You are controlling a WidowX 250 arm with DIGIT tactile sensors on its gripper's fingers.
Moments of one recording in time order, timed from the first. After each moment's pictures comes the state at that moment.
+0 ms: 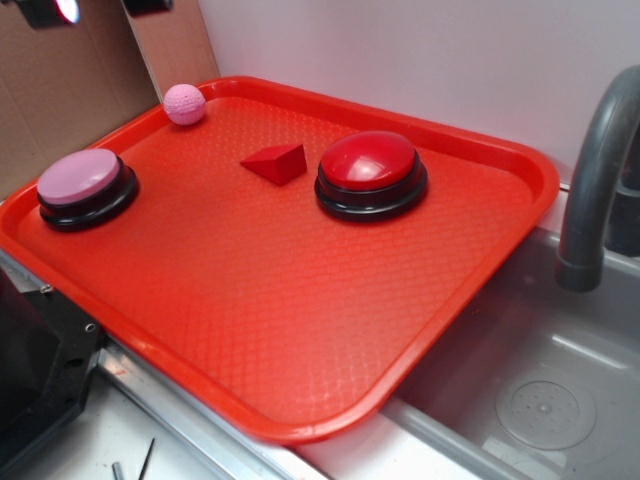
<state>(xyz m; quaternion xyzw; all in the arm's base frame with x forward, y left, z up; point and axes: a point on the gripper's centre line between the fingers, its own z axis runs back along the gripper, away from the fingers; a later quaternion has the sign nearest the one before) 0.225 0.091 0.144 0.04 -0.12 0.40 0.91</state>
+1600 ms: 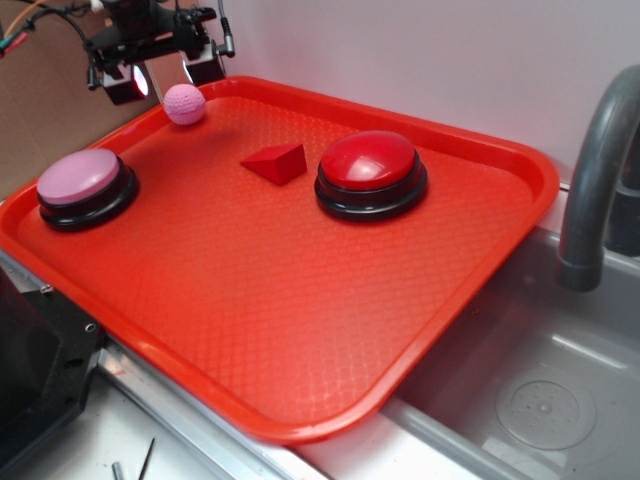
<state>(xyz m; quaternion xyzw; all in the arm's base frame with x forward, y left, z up) 0.272 0.146 0.061 0.05 -0.19 0.45 0.87</state>
